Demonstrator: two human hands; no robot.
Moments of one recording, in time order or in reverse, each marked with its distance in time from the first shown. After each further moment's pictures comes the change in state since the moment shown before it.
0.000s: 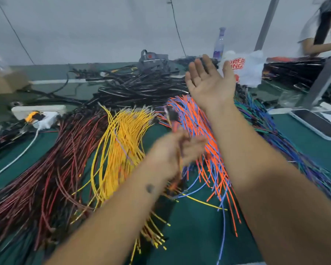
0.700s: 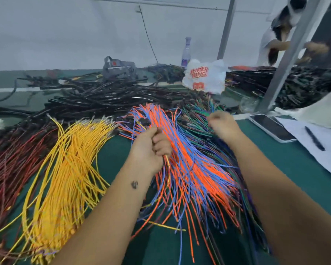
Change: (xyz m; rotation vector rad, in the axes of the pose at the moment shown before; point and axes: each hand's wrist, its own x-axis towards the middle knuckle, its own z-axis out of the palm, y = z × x) left_hand 0.078 -0.013 0.045 -0.402 -0.135 -0.001; right_hand -0.022 -0.106 -0.136 -1.846 0.455 -0.038
